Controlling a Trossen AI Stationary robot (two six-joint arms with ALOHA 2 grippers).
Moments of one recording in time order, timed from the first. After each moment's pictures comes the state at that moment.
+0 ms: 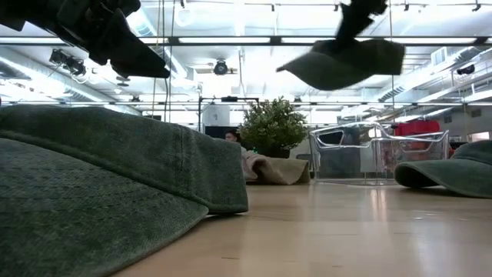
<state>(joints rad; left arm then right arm) -0.30 0.96 0.46 0.08 -0.48 -0.15 0.23 1.40 1.31 -1.11 0.78 0.40</state>
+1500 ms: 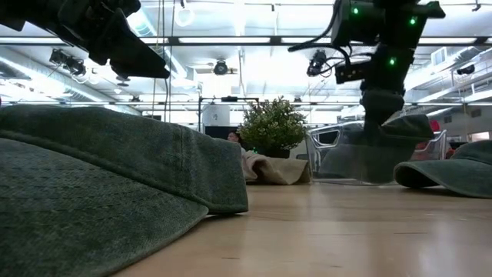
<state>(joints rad) -0.30 0.96 0.46 0.08 -0.48 -0.17 -0.02 1.39 0.90 -0.90 0.53 0.33</state>
